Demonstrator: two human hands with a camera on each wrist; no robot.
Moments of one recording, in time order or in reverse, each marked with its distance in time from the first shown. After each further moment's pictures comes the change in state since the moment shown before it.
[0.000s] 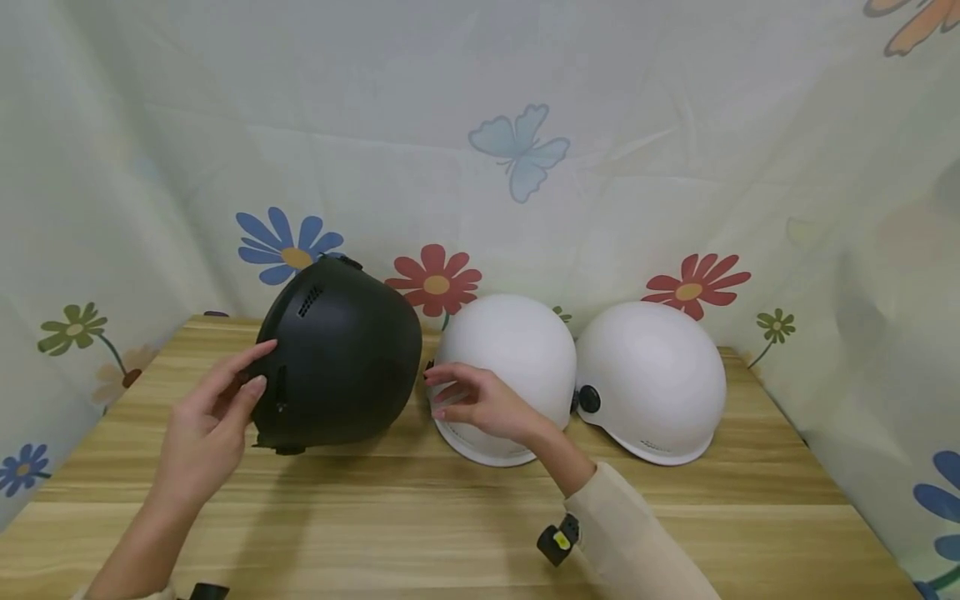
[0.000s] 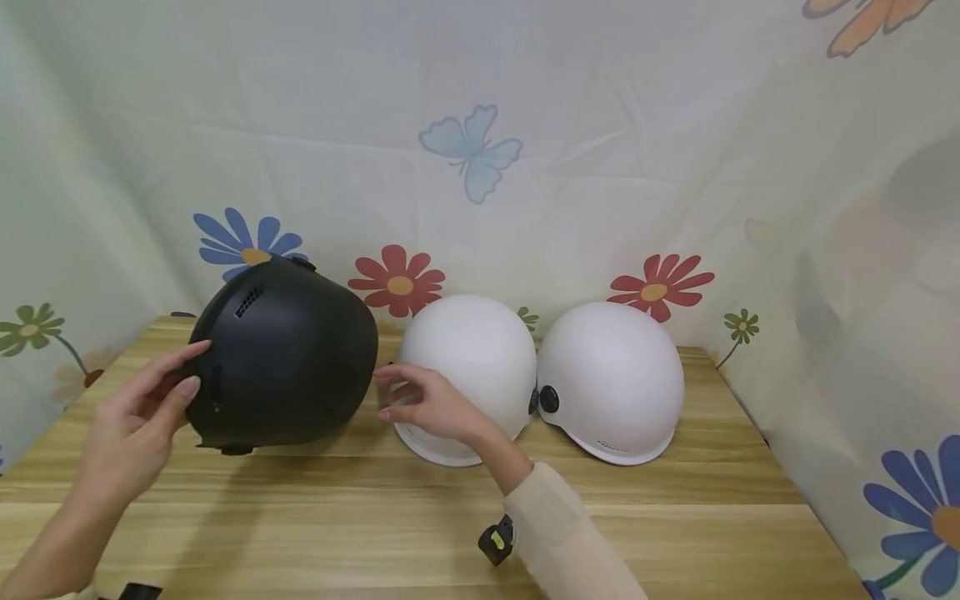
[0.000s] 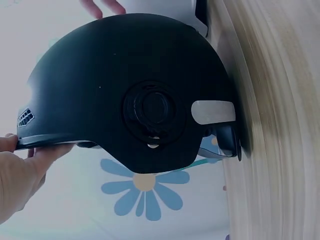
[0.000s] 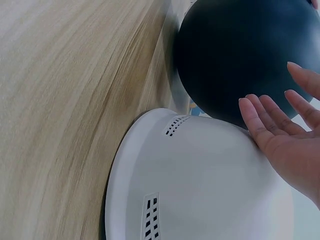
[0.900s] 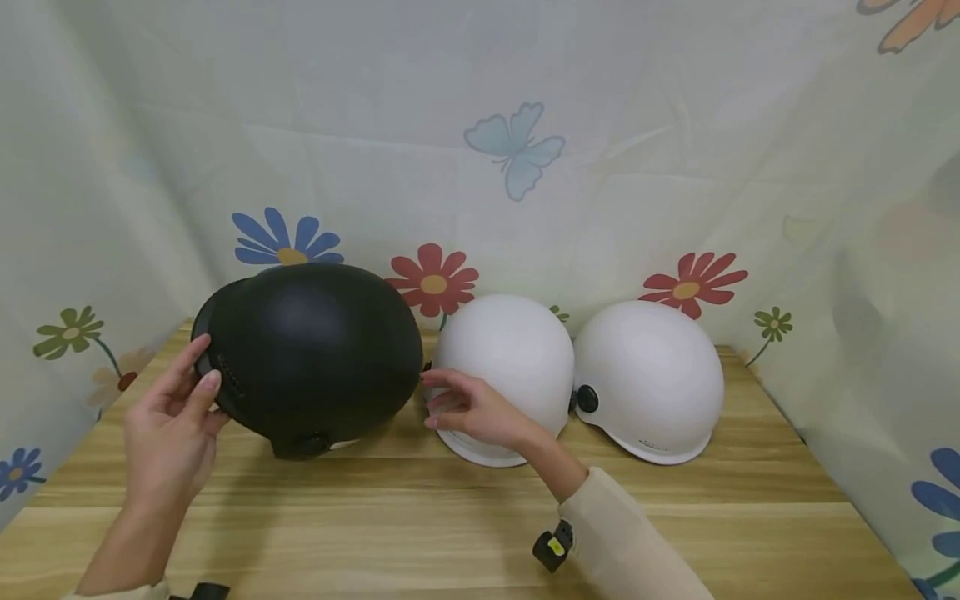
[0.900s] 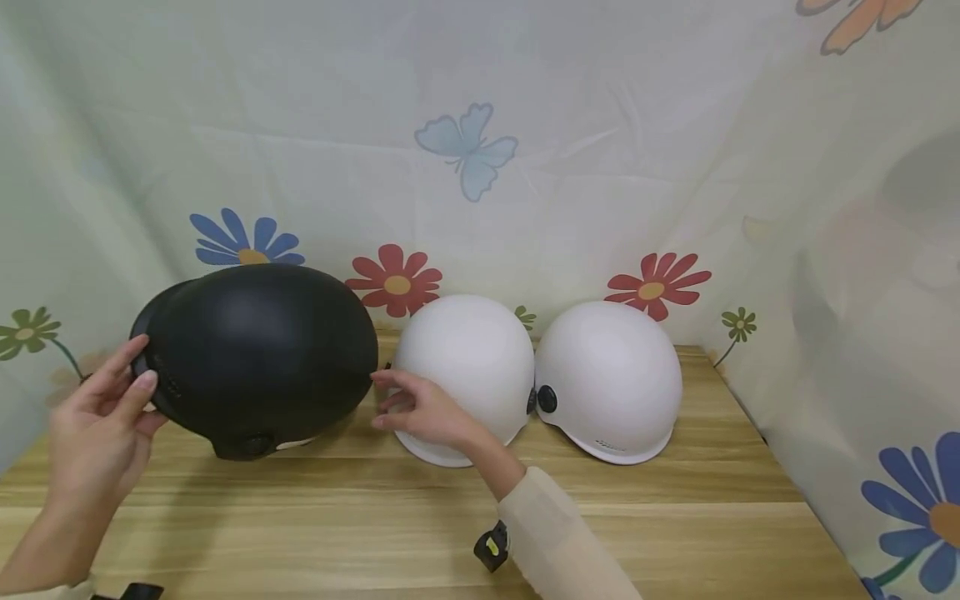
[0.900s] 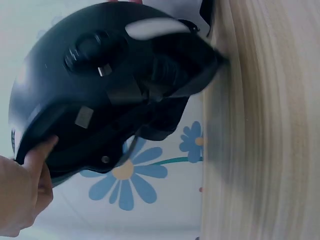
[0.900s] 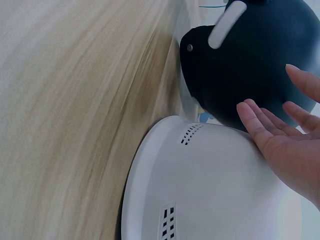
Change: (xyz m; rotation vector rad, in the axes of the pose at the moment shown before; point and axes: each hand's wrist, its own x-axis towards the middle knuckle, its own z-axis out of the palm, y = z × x) left_hand 0.006 -0.037 -0.005 -1.049 0.249 -0.314; right_hand 0.006 0.037 0.007 0.062 0.007 0.093
